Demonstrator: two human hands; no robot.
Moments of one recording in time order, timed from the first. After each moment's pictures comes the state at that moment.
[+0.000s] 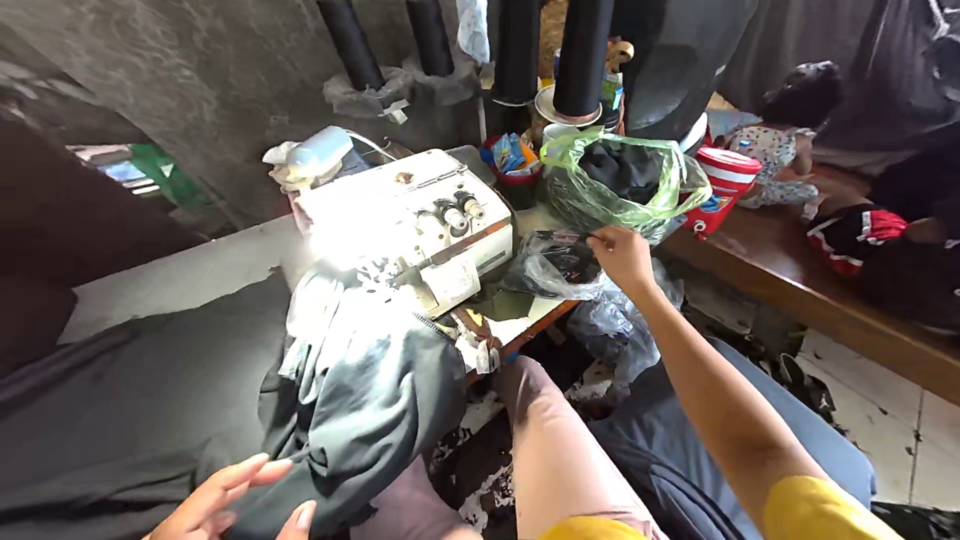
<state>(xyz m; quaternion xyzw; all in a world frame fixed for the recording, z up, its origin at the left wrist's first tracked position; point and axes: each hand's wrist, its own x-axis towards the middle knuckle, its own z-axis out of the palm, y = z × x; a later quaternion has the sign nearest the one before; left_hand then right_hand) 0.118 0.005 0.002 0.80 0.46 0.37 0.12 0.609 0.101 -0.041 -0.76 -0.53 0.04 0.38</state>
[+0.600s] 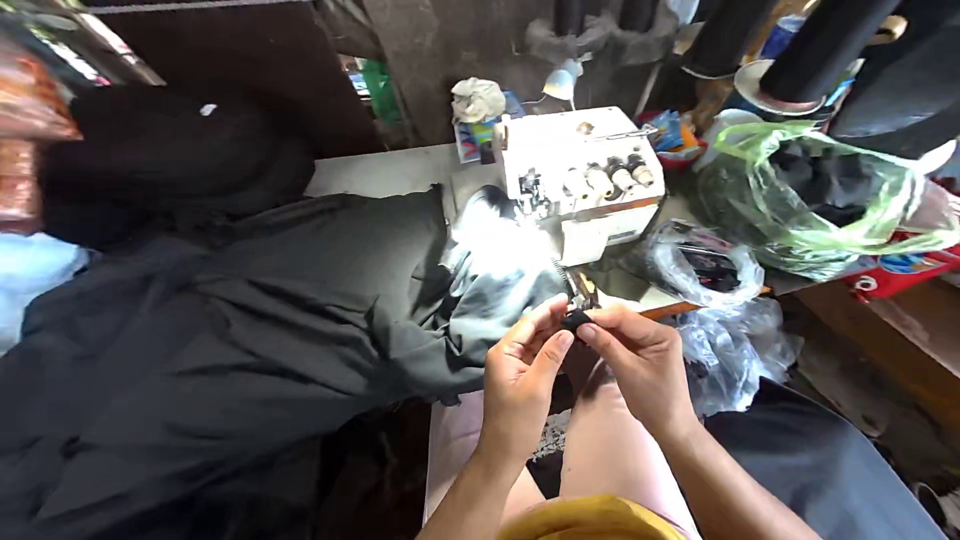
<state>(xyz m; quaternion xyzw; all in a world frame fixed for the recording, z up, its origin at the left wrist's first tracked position) 0.240 0.015 -0.016 0.47 0.33 0.62 0.53 0.384 0.023 -0.022 -0.37 -0.59 0.36 0.62</state>
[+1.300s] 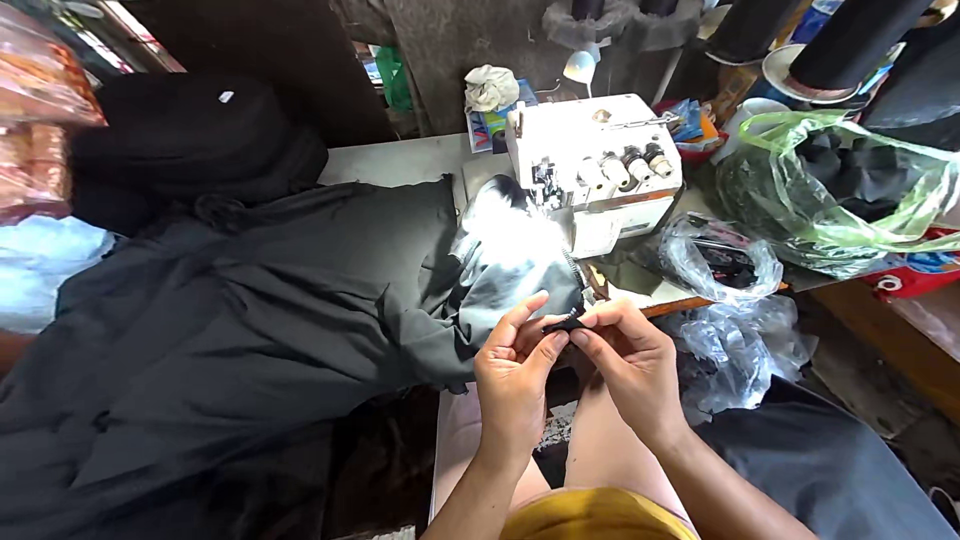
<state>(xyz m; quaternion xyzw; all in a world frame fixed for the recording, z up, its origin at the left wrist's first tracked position) 0.238 0.009 -0.026 0.39 0.32 0.69 0.52 0.367 0.018 -0.034 -0.37 -0.59 0.34 0.63</state>
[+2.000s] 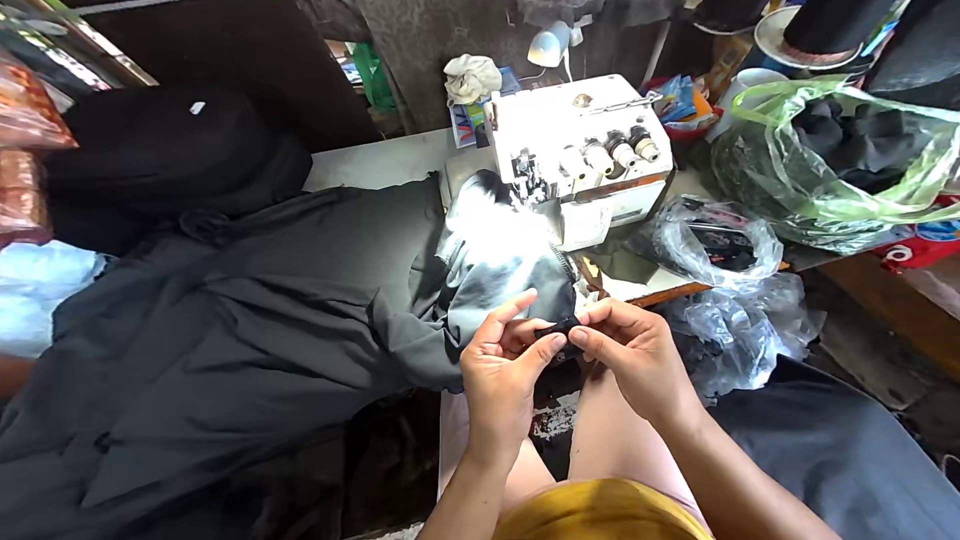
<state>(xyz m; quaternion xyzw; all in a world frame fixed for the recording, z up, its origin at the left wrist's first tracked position) 0.236 0.014 -0.027 0.42 0.36 0.67 0.49 0.387 0.018 -0.030 -0.36 -0.53 0.49 0.59</state>
